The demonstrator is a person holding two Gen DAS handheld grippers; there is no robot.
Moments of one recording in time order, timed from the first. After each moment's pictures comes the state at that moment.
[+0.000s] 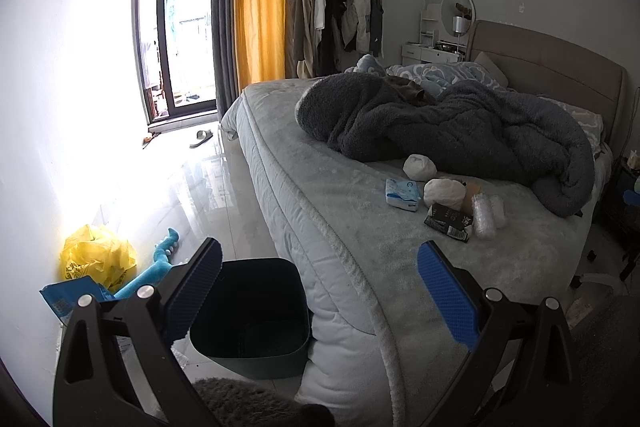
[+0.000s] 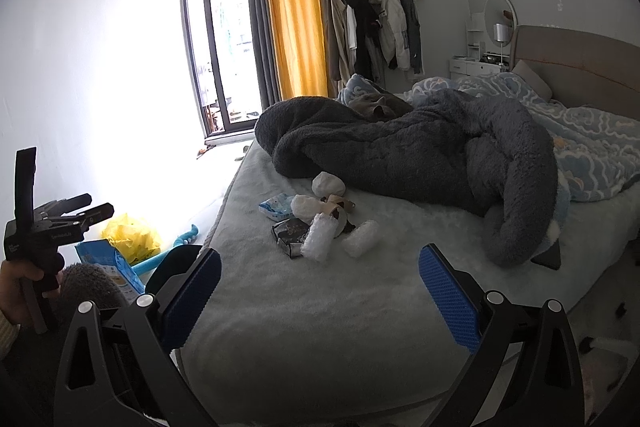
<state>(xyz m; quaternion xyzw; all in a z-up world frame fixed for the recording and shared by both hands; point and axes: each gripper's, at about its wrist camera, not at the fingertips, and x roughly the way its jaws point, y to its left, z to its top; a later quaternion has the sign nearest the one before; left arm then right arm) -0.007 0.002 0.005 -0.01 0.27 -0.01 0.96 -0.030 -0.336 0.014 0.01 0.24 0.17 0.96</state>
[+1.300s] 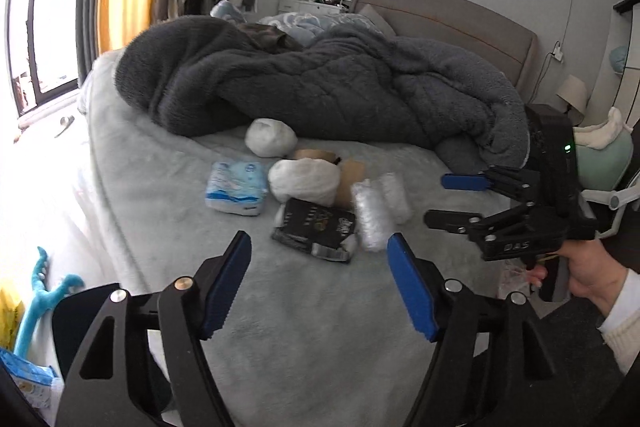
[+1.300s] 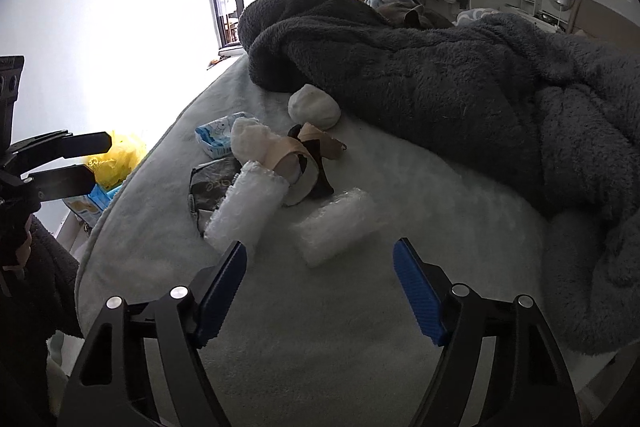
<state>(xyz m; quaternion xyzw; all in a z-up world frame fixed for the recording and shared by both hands) 0.129 -0.109 -0.048 -0.01 0.34 -0.25 0.91 0.146 -0.327 -0.083 -0.07 0.38 0.23 0.89</state>
